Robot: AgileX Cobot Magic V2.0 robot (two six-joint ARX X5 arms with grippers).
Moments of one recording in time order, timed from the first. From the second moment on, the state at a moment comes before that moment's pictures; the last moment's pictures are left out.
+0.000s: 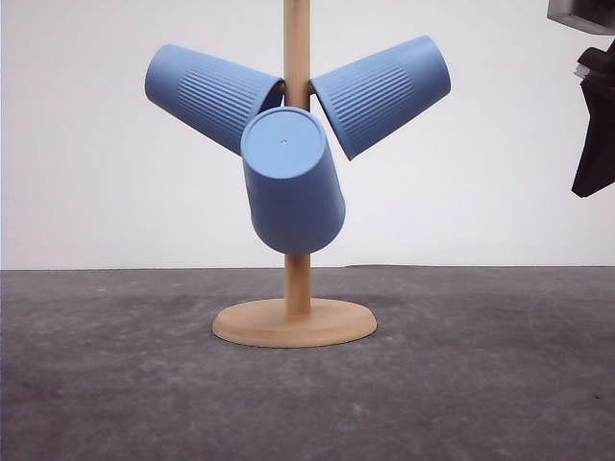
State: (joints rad) left_arx -0.08 0.00 0.03 -0.18 0.00 -0.09; right_arx 0.13 1.12 0.83 -0.56 -0.26 -0.21
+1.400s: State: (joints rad) left_arx -0.08 0.00 0.03 -0.18 0.00 -0.09; right_arx 0.04 0.00 0.02 -0.17 0.10 -0.02
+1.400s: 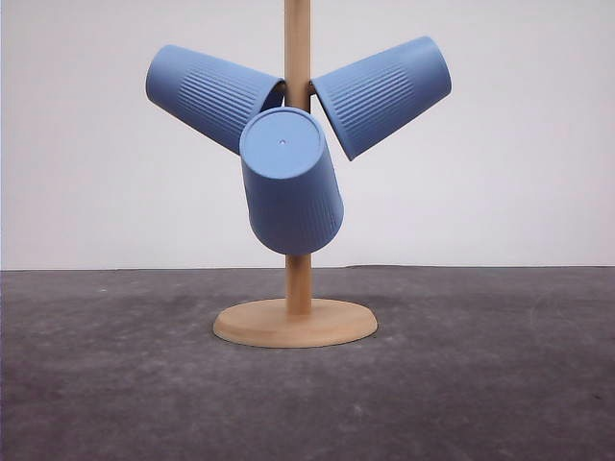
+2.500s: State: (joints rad) left_arx -0.08 0.00 0.03 -0.18 0.00 -0.09; right_arx 0.04 0.00 0.02 -0.17 -0.01 -0.03
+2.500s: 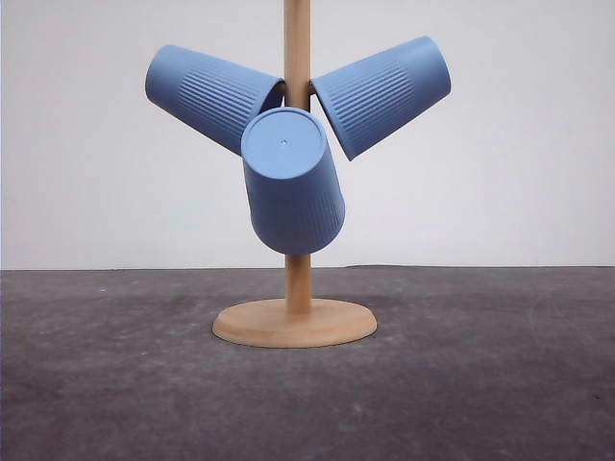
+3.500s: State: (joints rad) left_arx -0.08 0.00 0.03 -0.18 0.00 -0.09; right_arx 0.04 0.00 0.02 -0.17 -0.01 -0.03
